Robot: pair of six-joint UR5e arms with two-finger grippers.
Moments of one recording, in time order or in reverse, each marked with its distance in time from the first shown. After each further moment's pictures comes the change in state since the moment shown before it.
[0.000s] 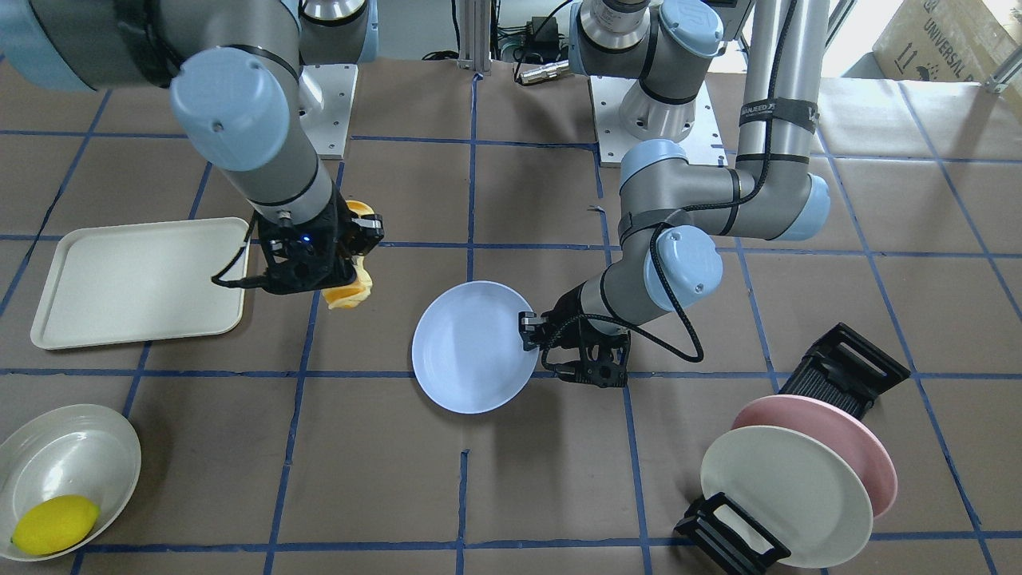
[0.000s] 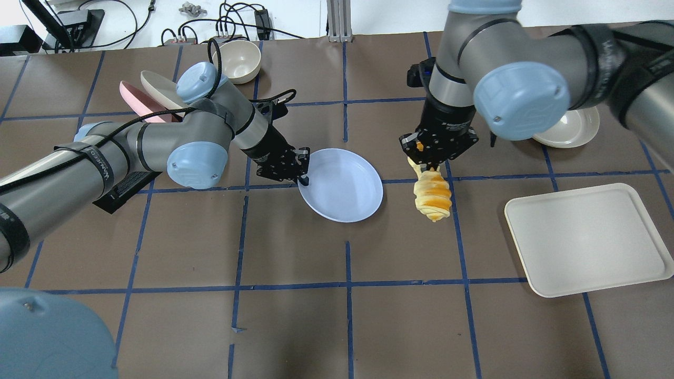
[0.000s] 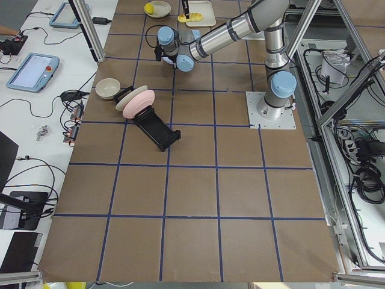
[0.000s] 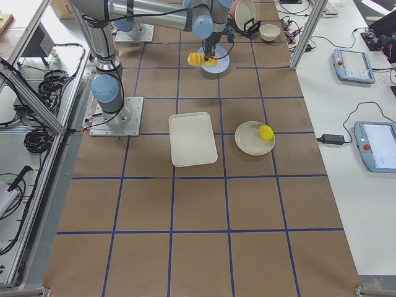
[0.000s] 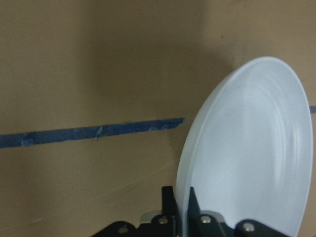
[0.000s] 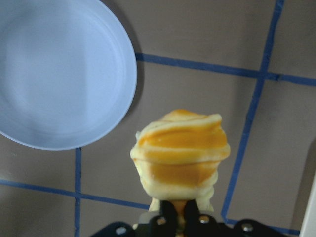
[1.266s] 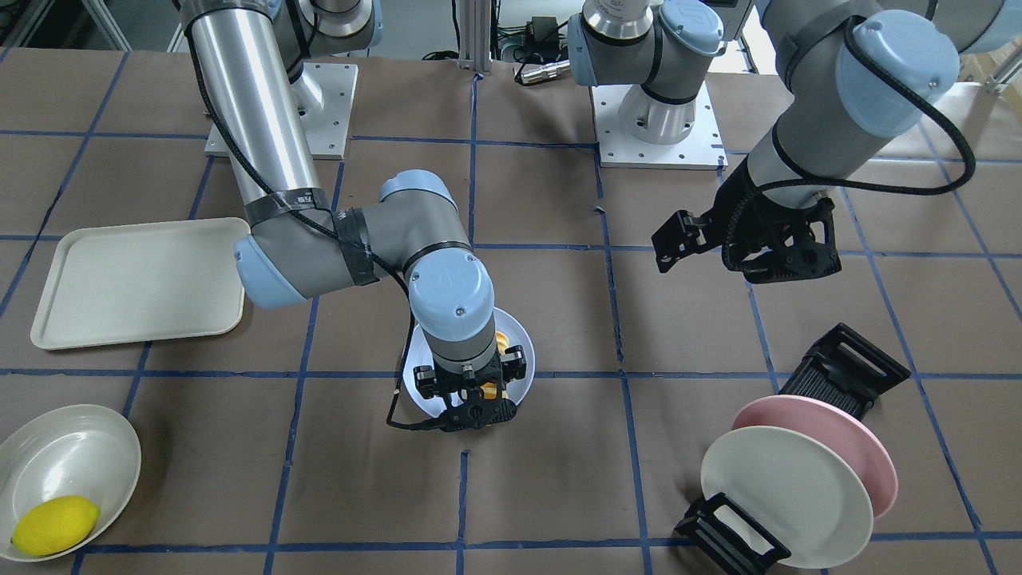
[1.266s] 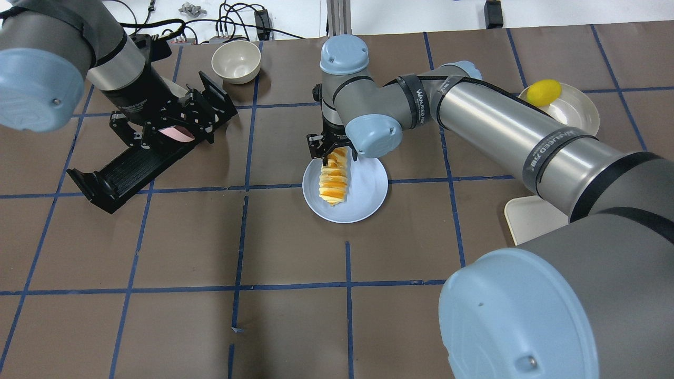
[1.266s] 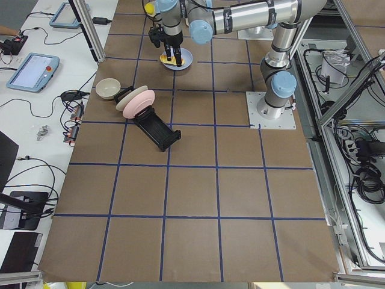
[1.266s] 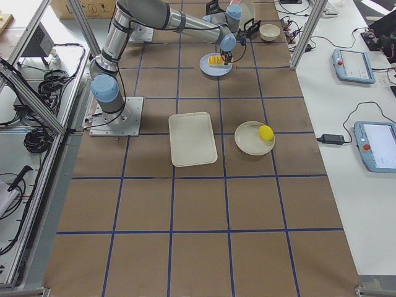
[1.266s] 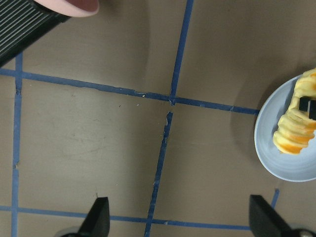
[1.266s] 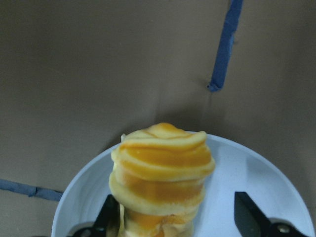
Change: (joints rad) left arm 0.170 0.326 0.194 -0.532 0.349 0.042; right arm 0.190 0.412 -0.201 -0.367 -0.008 0.171
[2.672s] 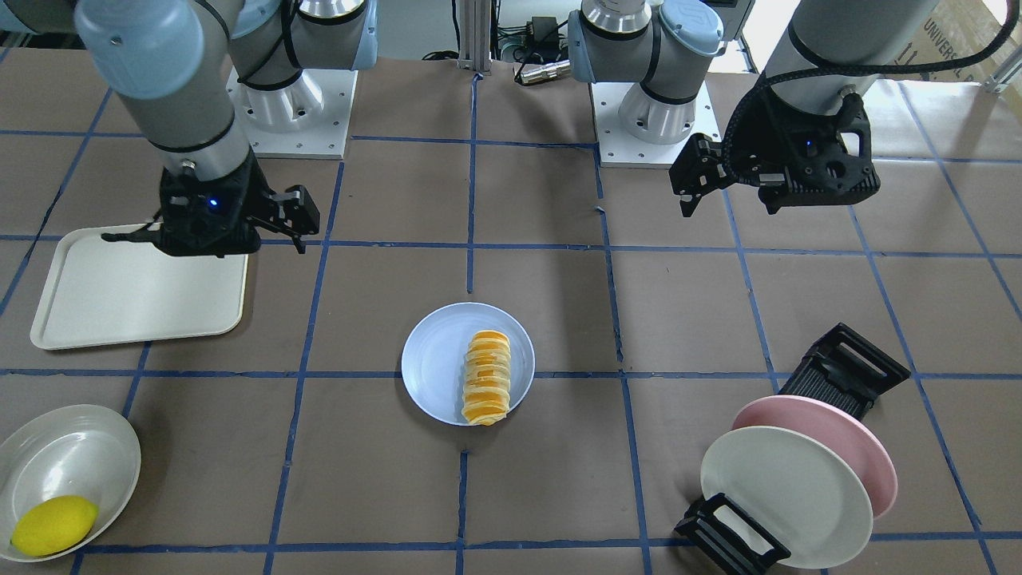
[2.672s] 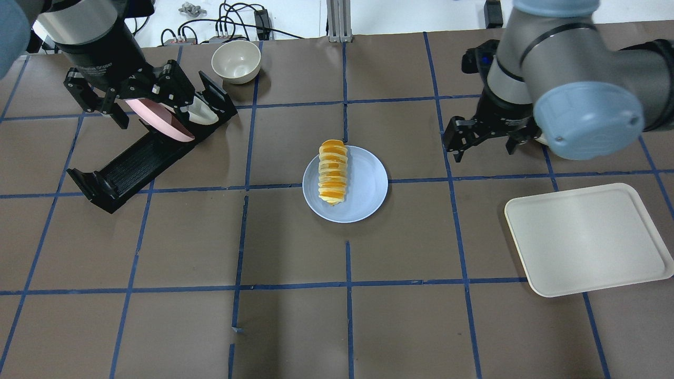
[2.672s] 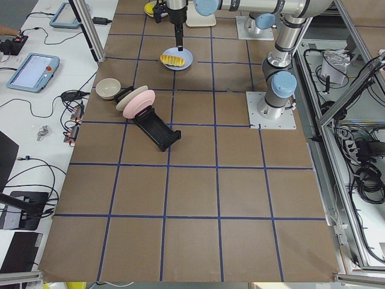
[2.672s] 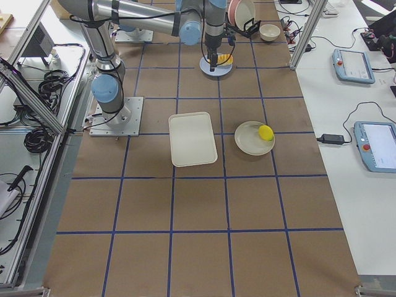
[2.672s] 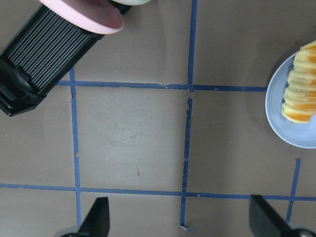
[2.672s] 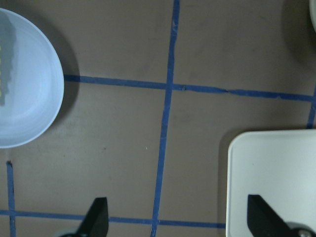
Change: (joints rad) left arm -0.045 0.051 0.161 -0.161 0.099 0.053; right arm -0.363 -0.629 0.318 0.349 -0.115 -0.259
